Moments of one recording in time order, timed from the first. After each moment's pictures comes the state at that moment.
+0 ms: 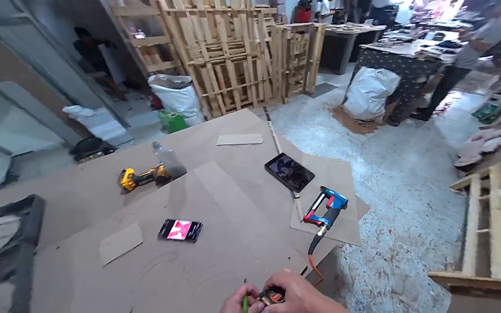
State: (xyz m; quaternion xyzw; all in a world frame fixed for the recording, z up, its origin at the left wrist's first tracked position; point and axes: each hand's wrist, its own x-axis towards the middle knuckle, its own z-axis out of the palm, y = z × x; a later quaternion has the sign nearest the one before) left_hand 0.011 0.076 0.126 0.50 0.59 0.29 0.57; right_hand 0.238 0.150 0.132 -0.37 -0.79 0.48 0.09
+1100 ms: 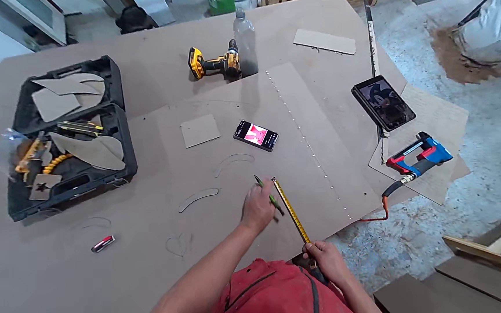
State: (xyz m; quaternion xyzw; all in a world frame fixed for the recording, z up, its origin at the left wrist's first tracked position) left_hand -0.158 0.062 0.014 0.63 0.73 0.20 0.18; right_hand 0.118 0.014 0.025 -0.61 -0.48 0.63 -0.02
